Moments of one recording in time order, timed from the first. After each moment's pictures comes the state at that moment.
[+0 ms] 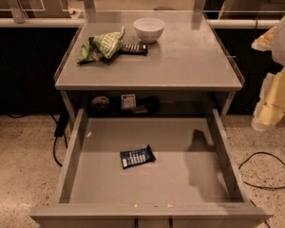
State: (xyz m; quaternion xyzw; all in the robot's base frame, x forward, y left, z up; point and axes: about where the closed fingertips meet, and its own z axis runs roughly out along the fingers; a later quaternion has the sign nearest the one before) arm 0.438 -0.216 0.977 -0.60 0.78 -0.04 0.16
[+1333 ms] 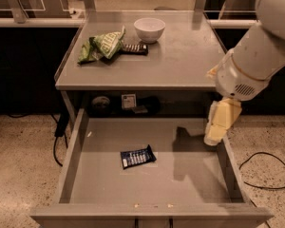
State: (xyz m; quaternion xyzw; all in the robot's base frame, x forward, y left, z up) arm 0.478 -0.162 0.878 -0.64 0.76 0.02 0.16
